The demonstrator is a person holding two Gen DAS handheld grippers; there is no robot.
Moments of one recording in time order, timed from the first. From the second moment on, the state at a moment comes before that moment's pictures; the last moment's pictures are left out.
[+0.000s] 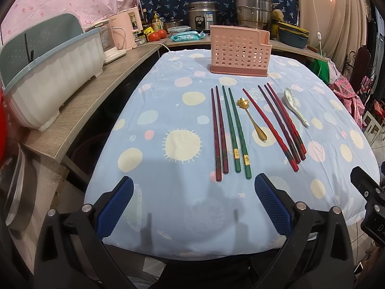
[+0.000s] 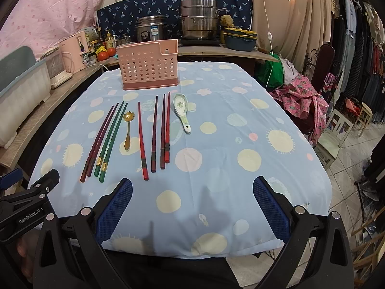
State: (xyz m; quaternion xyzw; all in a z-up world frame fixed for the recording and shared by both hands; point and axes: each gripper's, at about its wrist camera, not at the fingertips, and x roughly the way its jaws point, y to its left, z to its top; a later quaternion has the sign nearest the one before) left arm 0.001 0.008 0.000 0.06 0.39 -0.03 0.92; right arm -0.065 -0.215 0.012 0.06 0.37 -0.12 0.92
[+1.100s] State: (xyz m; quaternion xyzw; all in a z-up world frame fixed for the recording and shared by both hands) left arm 0.002 0.013 -0.001 0.06 0.39 -0.03 0.92; right arm -0.064 -0.211 0.015 0.06 0.37 -0.12 0.92
